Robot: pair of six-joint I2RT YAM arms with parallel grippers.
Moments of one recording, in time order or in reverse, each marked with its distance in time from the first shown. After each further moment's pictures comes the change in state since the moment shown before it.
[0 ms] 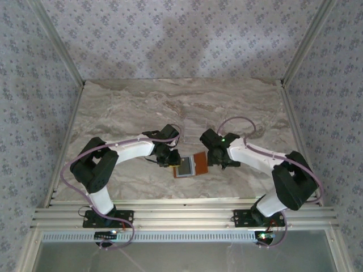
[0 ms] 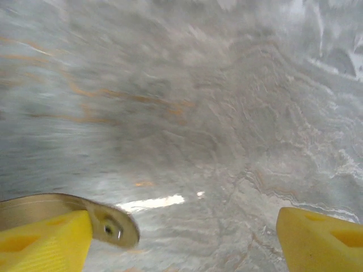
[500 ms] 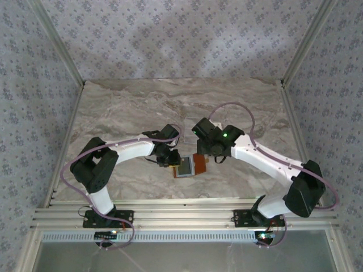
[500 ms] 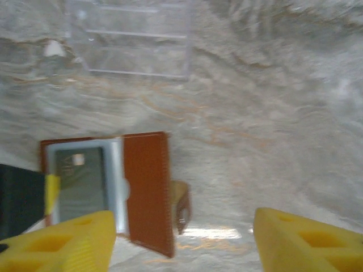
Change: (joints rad) left arm 0.000 0.000 0.000 0.000 0.000 0.000; right arm 0.102 -0.065 0.230 -0.052 -0.060 0.012
